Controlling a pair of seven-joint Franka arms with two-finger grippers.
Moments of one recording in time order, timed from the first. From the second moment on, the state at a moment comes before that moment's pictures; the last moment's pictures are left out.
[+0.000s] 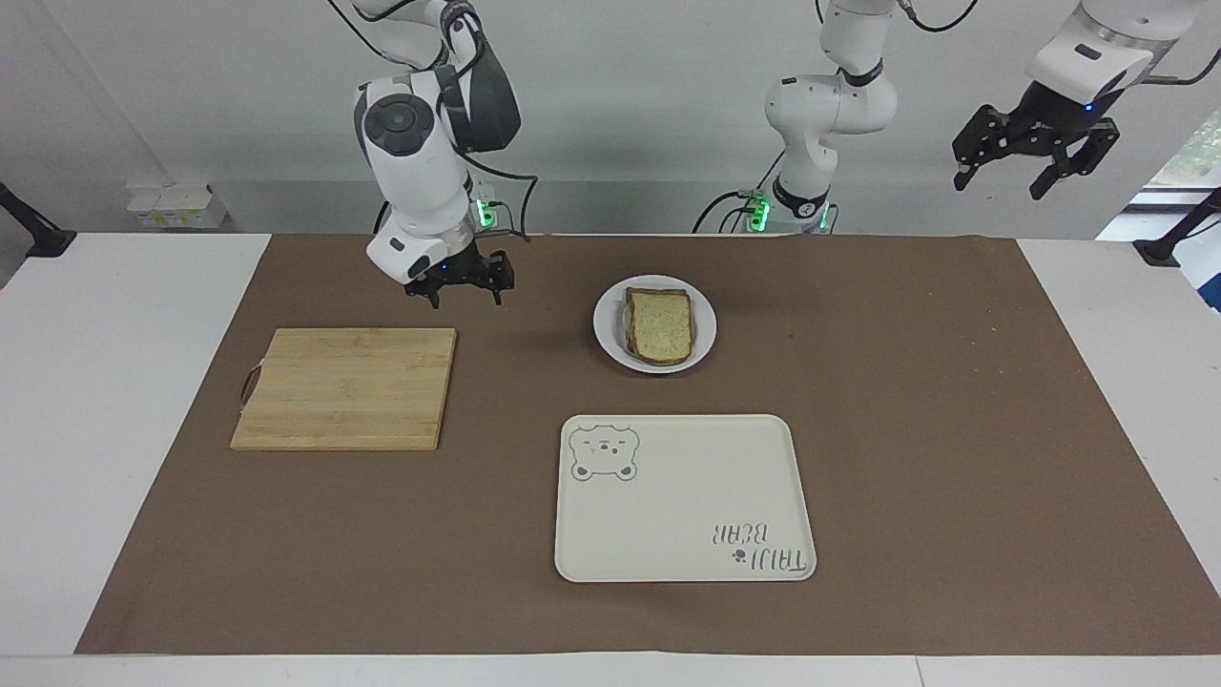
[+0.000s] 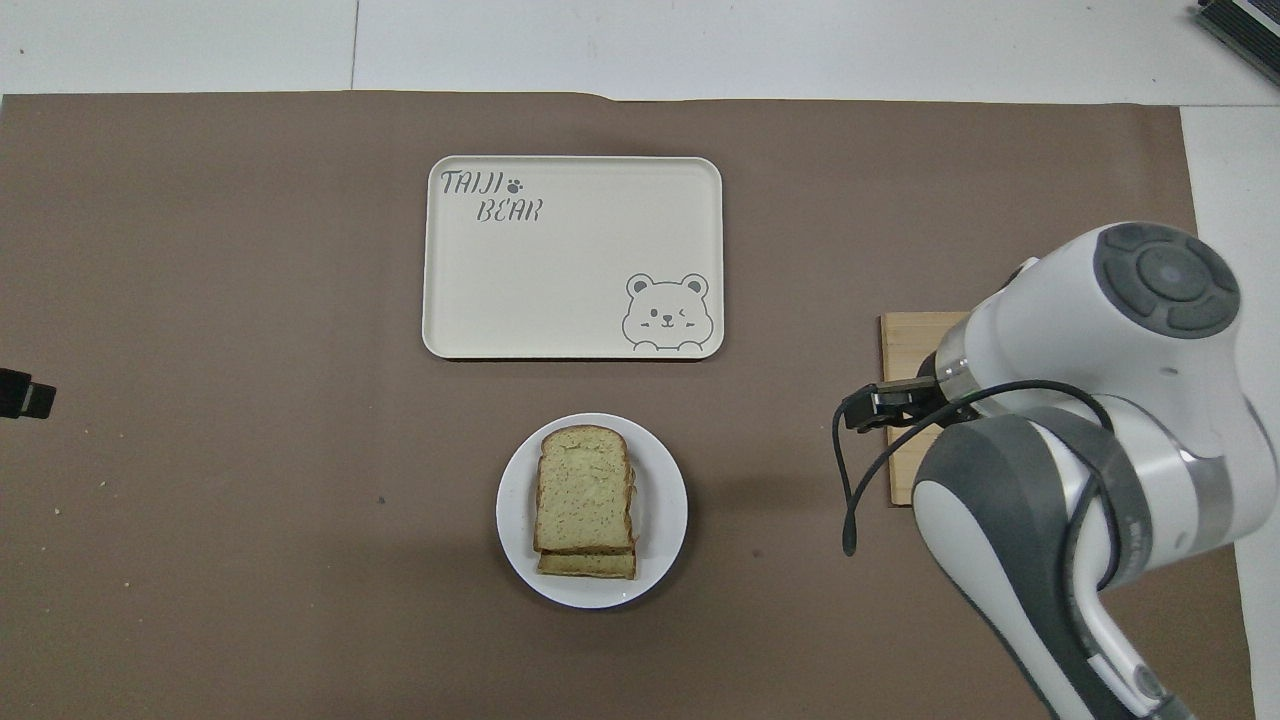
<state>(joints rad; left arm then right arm) -0.10 -0.07 0.08 -1.47 -0.04 1.35 0.19 0.34 -0.03 -0.11 -1.94 0.03 1.77 0.19</state>
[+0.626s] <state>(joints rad) -0.04 -0.10 0.09 -1.92 -0.40 1.63 0.28 0.10 -0.07 -0.11 -1.95 0.02 1.71 0.05</state>
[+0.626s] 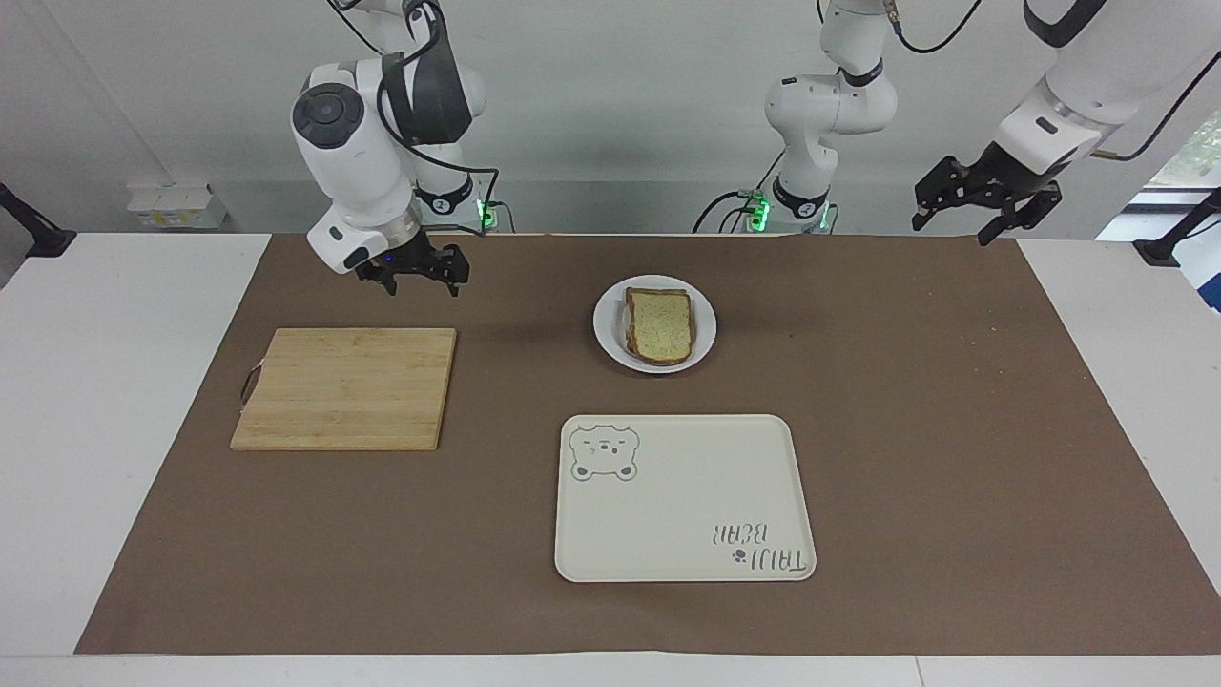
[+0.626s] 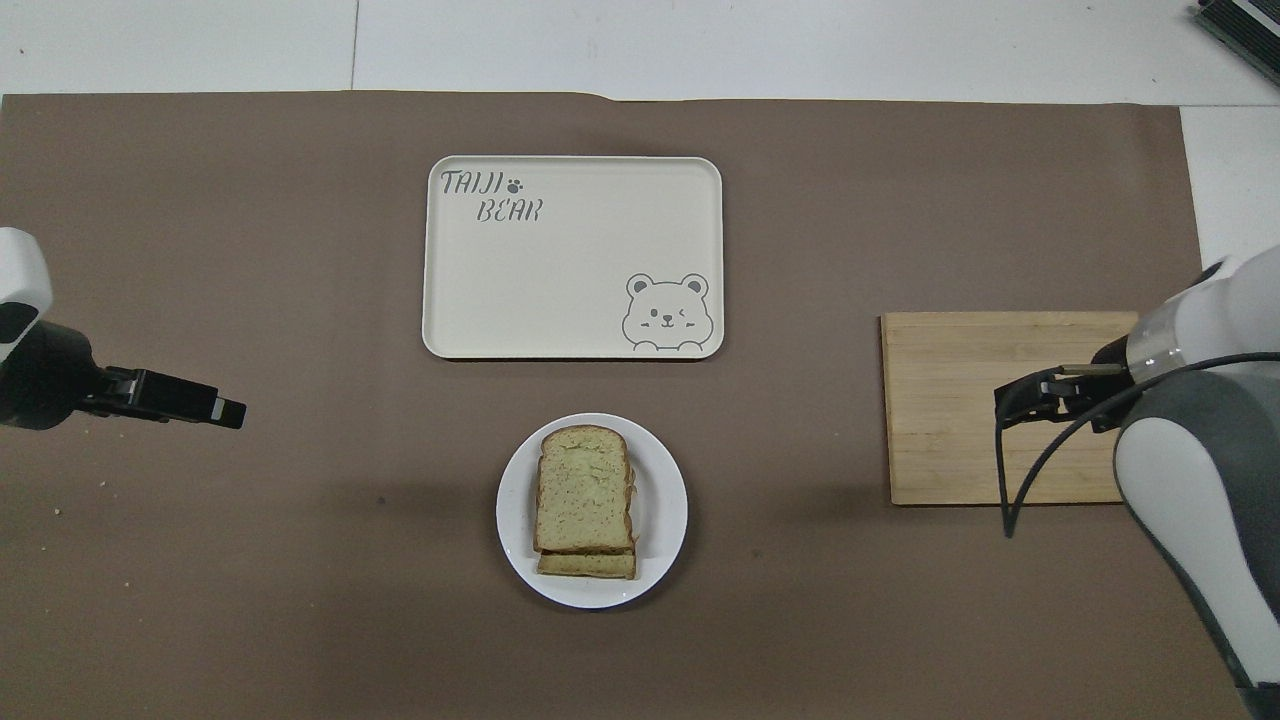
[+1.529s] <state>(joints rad) 0.00 -0.17 0.09 -2.42 -0.99 1.87 0.72 0.08 -0.11 -0.10 -1.83 -0.03 1.71 0.03</state>
